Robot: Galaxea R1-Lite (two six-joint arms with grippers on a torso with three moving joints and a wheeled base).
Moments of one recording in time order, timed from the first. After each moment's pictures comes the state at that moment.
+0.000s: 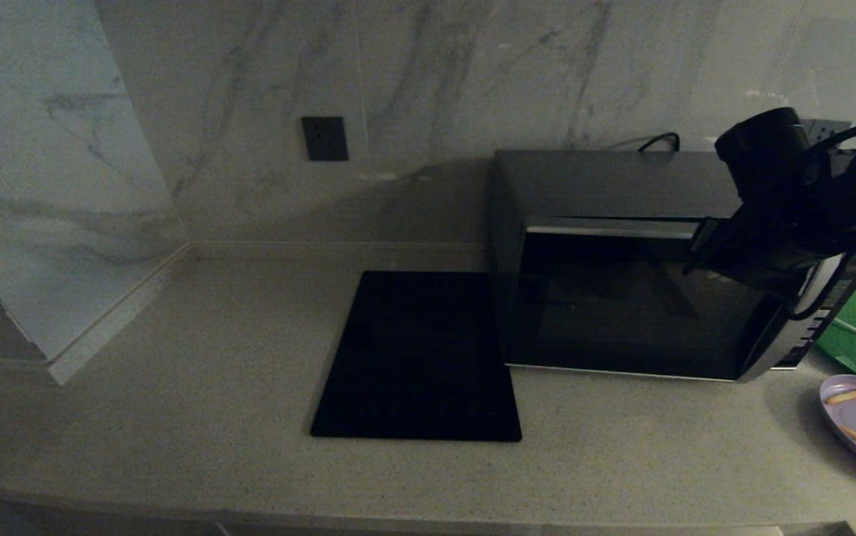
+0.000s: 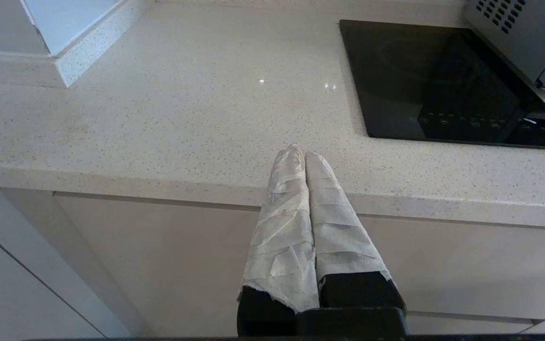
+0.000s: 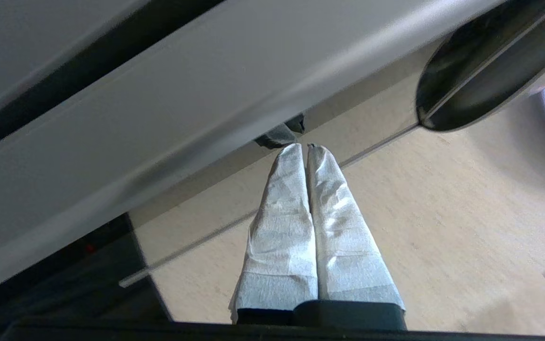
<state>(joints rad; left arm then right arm) 0.00 0.00 0.00 -0.01 0.02 -0.07 0.19 1.86 -1.63 0.53 -0.48 0.72</state>
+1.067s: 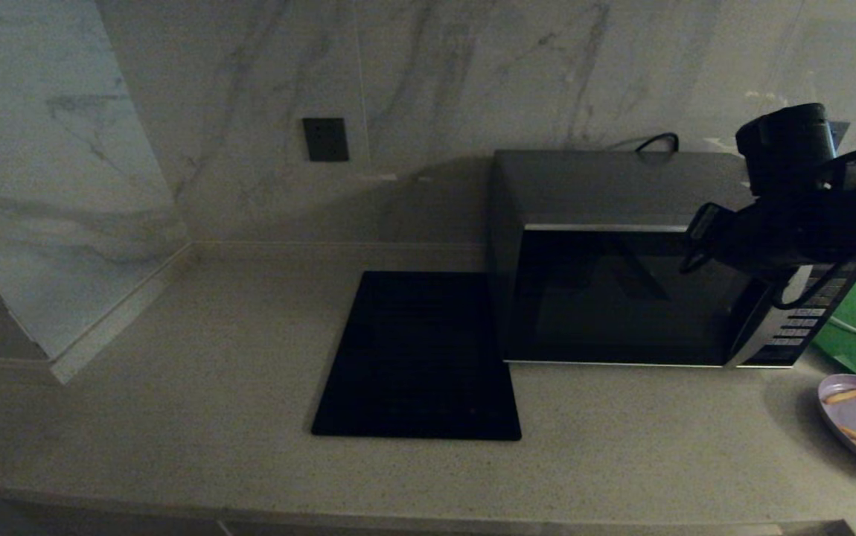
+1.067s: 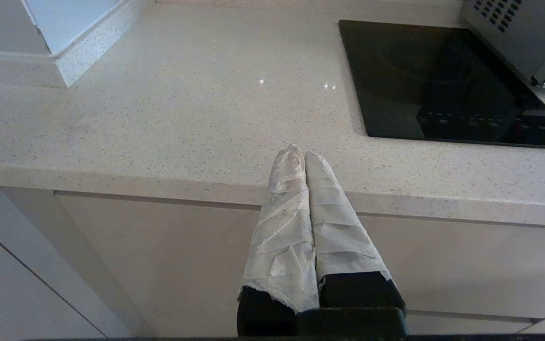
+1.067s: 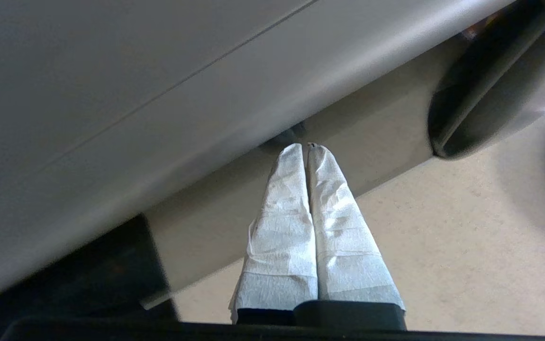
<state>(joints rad) 0.00 0.00 0.00 -0.01 0.02 -0.07 0.16 1.80 -1.48 0.26 -0.45 0.63</state>
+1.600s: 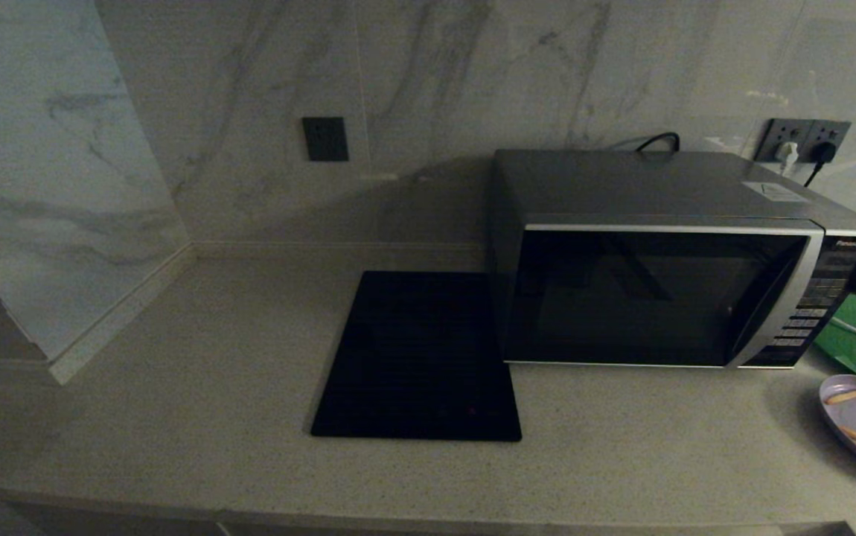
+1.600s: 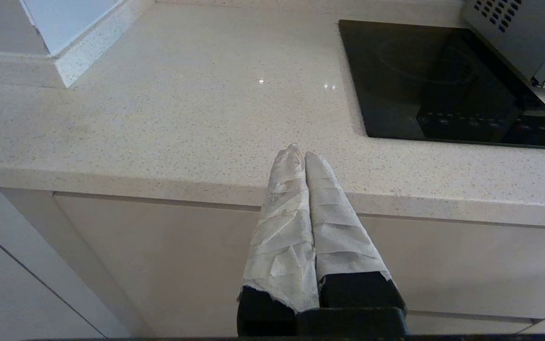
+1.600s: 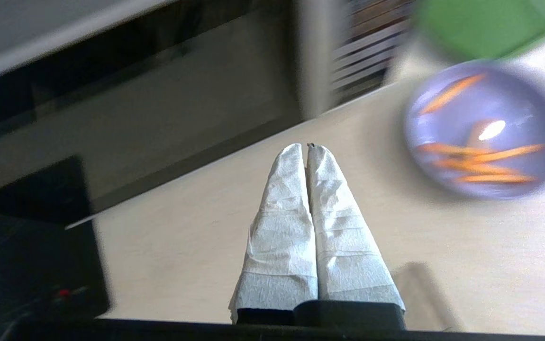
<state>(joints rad) 0.00 0.00 0.00 -0.01 0.02 -0.07 0.07 1.32 -1.13 0.32 -0.42 0.44</state>
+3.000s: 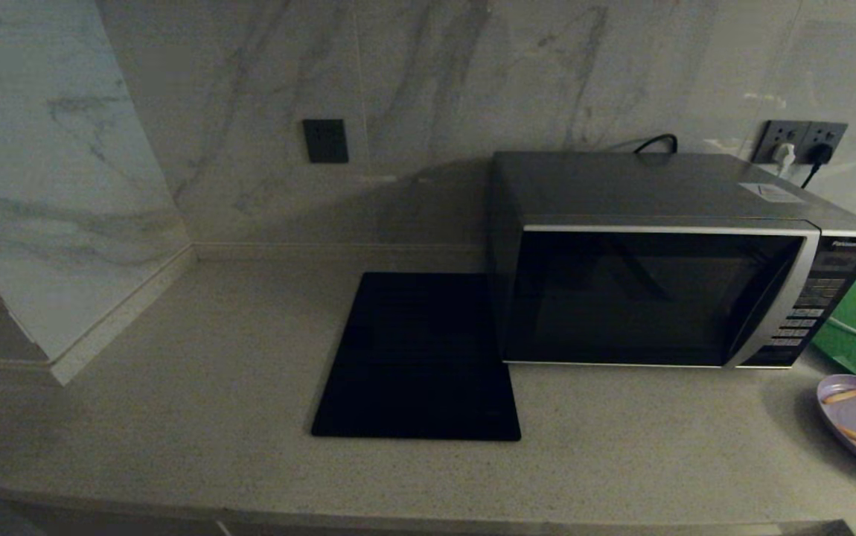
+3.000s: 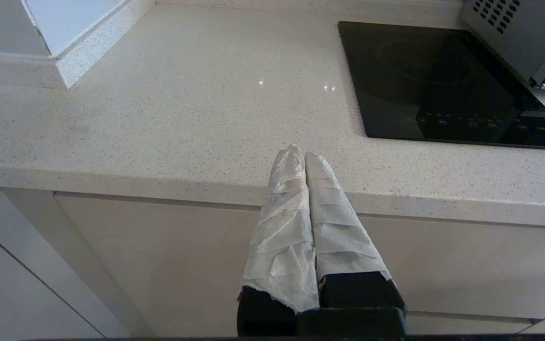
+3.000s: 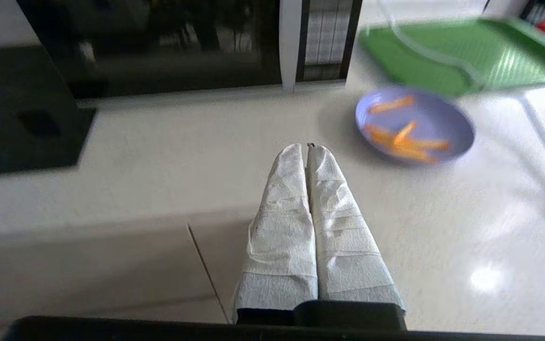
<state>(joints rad) 0.00 0.00 0.00 -0.01 0.02 -0.07 0.00 0.11 -0.56 0.53 -0.21 0.07</state>
